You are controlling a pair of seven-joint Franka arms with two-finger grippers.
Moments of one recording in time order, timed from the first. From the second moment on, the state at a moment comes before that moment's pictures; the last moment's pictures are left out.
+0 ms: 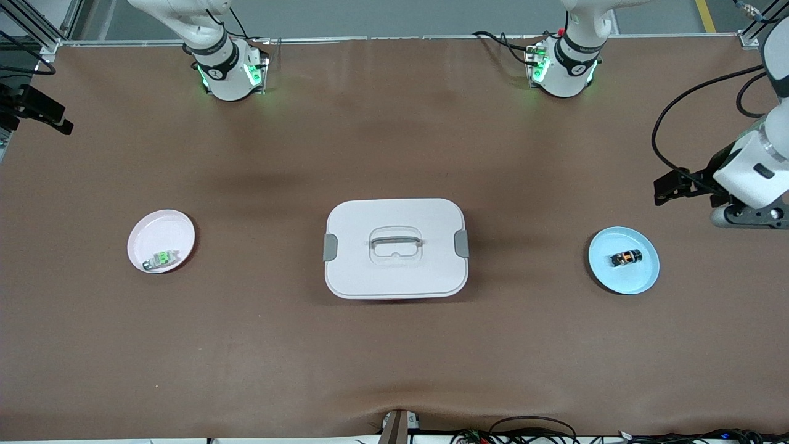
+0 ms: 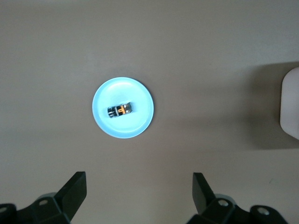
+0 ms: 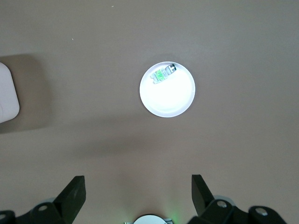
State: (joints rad) left arm 0.10 0.12 -0.20 -1.50 0.08 1.59 -0.04; right arm -0.09 -0.15 -0.02 -1.66 0.00 1.47 0.00
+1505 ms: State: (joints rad) left arm 0.01 -0.09 -0.07 -1.58 0.01 1.46 -0.04; right arm -0.09 -0.15 -0.01 -1.66 0.00 1.47 0.00
